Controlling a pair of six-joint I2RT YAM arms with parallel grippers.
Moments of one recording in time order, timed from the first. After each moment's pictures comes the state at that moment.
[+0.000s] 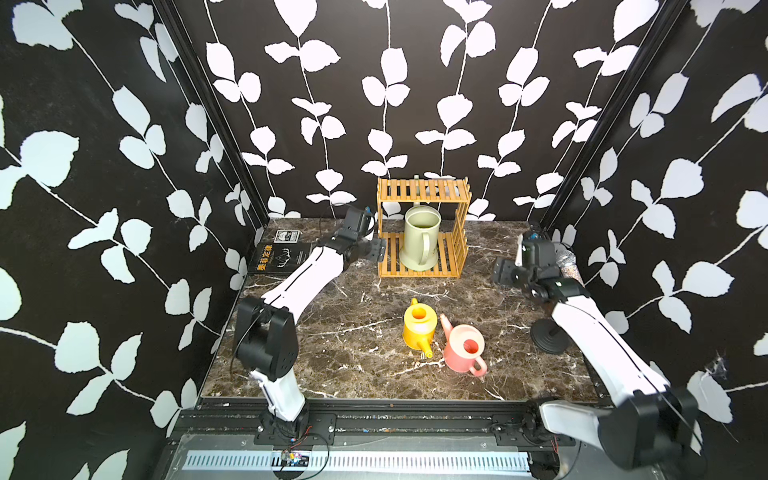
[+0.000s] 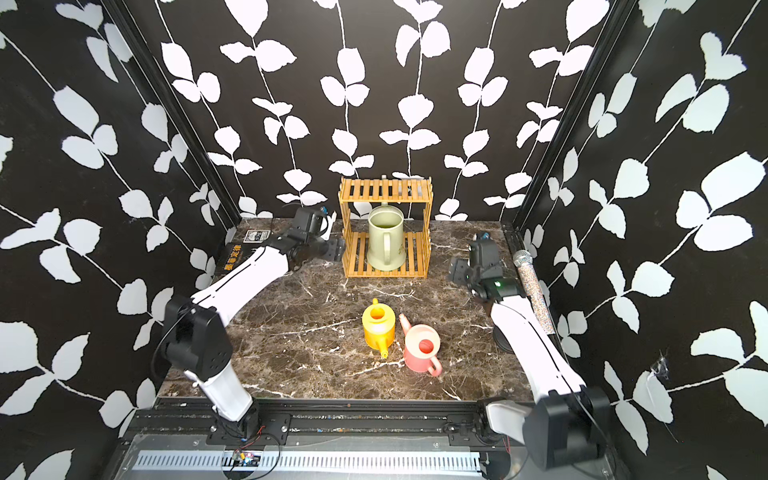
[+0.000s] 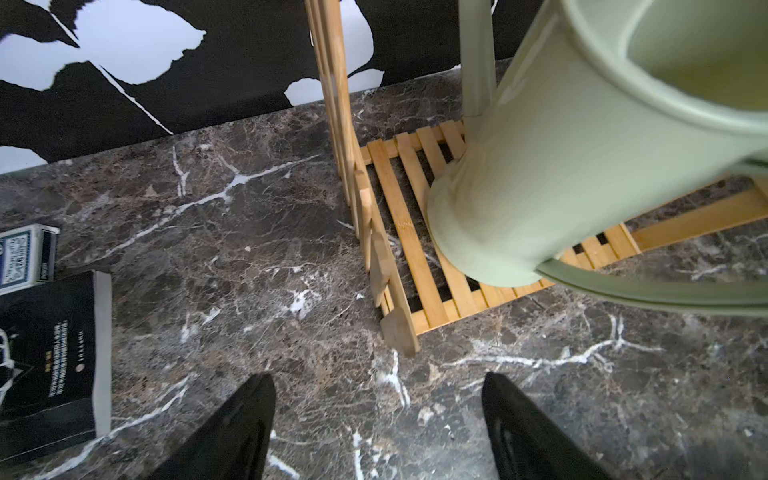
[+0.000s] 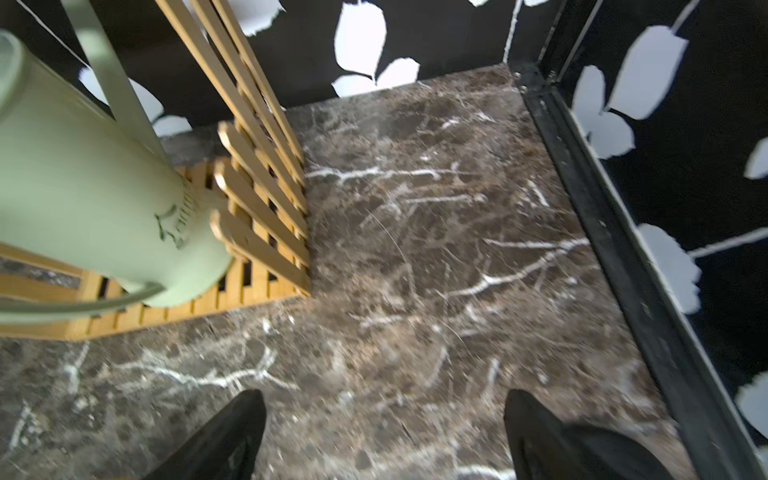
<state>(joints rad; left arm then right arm) -0.45 1.77 1.56 -0.54 -0.04 -0.09 0.19 1.28 1.09 -0.50 0.12 0.29</state>
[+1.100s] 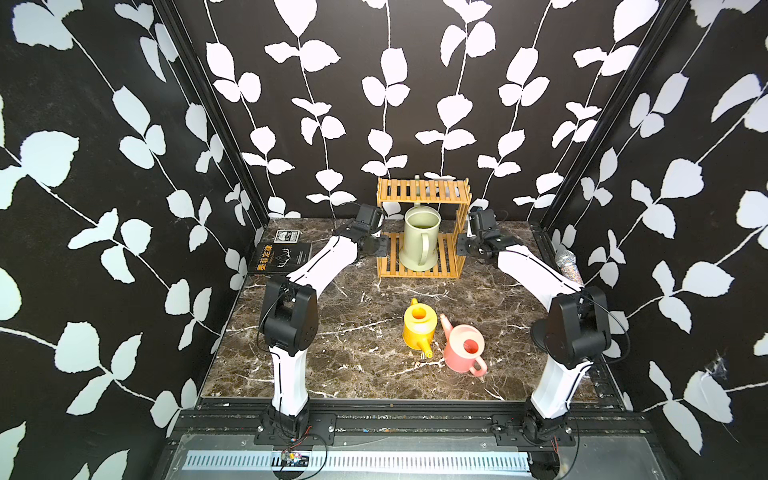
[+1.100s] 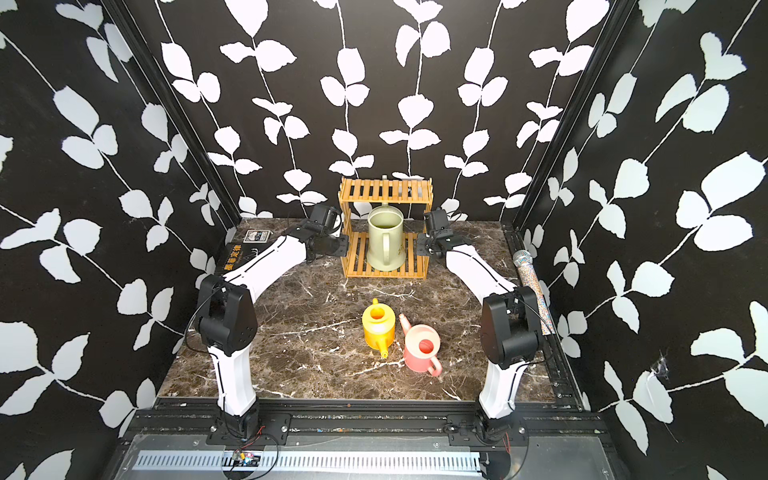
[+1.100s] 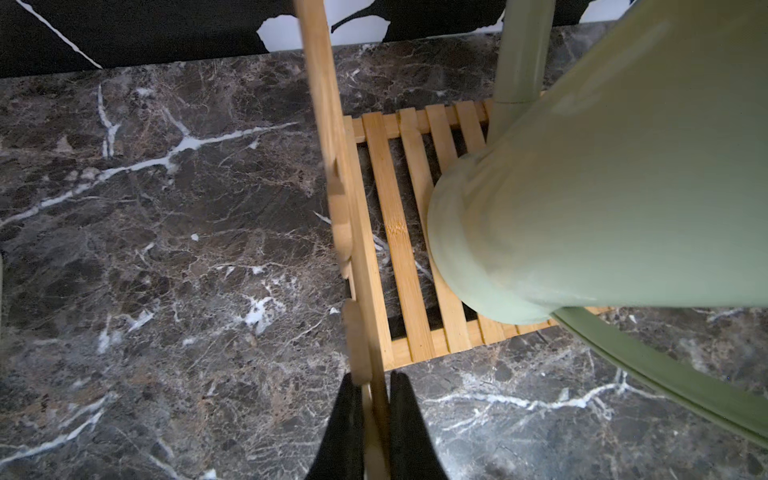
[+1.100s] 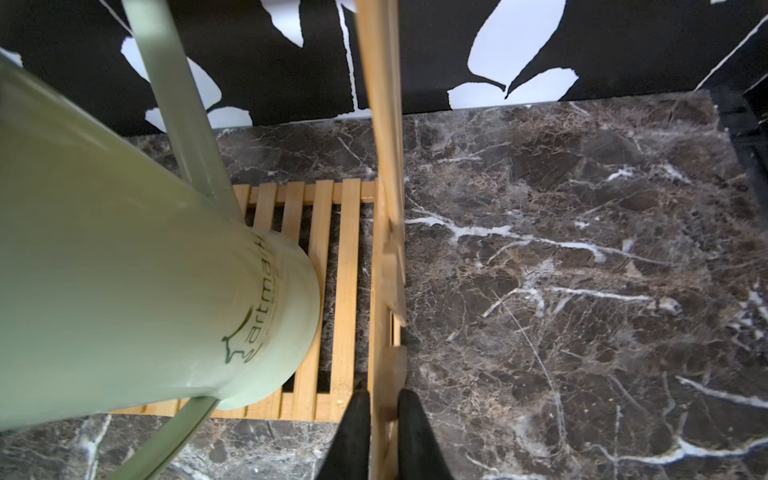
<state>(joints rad) -0.45 1.97 1.72 -0.61 -0.01 -0.19 0.33 1.83 1.51 -0.44 0.11 0.28</state>
